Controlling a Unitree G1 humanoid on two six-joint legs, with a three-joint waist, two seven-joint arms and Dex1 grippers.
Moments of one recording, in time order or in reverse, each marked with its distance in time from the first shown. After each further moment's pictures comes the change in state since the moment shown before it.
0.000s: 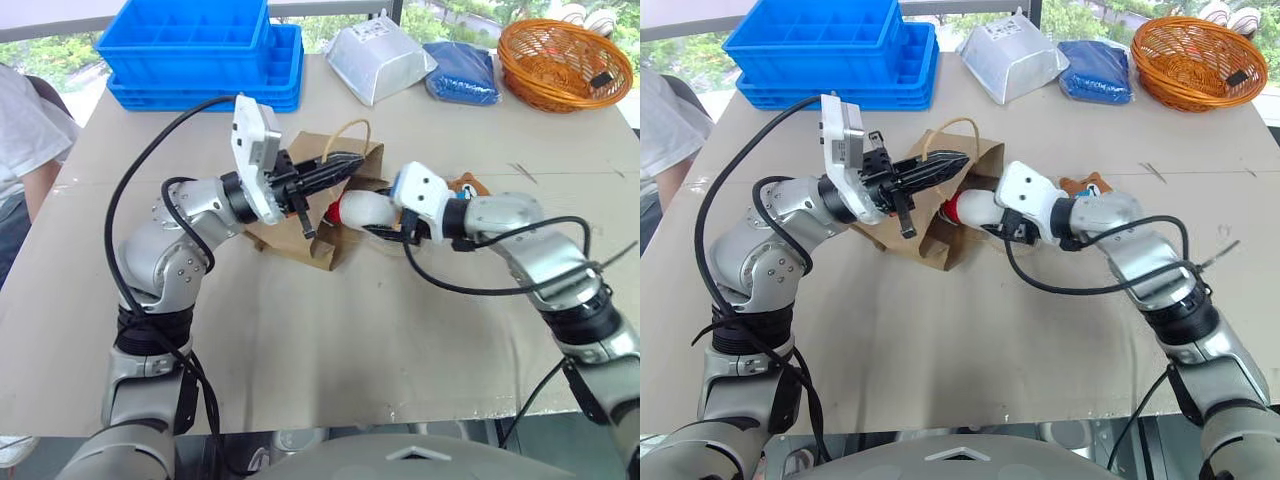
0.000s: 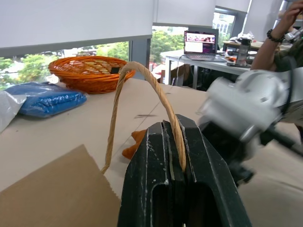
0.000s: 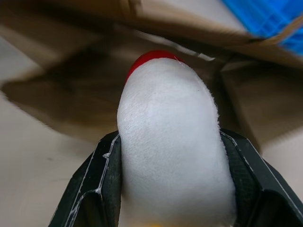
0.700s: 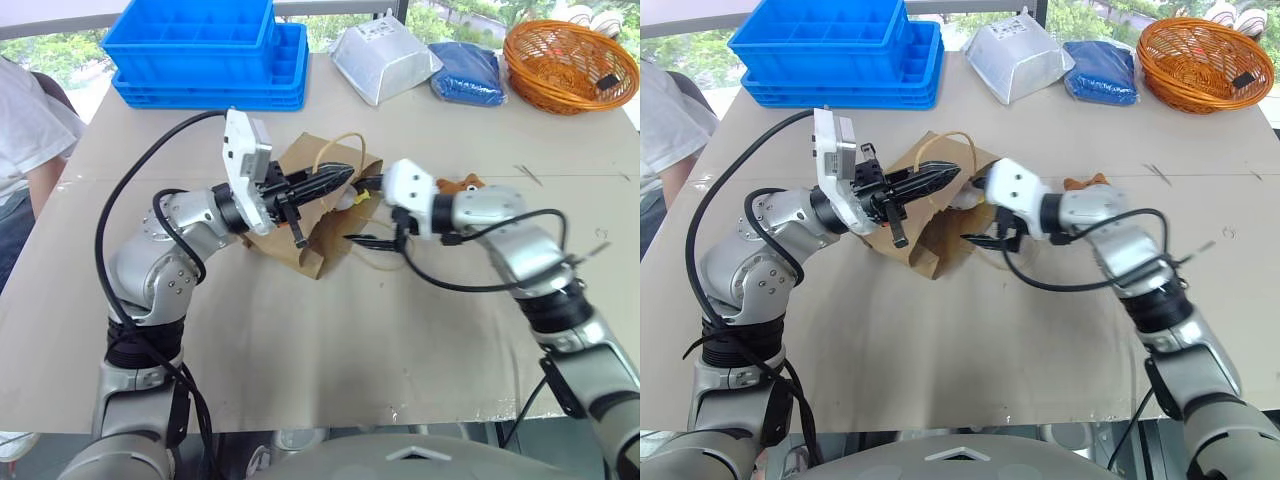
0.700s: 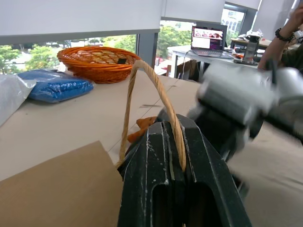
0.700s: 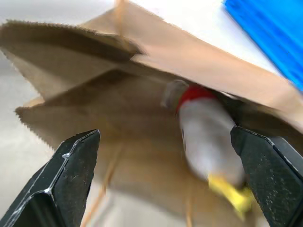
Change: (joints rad) left arm 0.068 0.023 0.021 -0.033 -0.001 0.000 0.019; right arm 0.099 -0.008 -0.182 -0.092 0.097 -0.019 0.108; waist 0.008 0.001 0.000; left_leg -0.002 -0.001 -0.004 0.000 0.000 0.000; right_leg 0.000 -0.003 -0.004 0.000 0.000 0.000
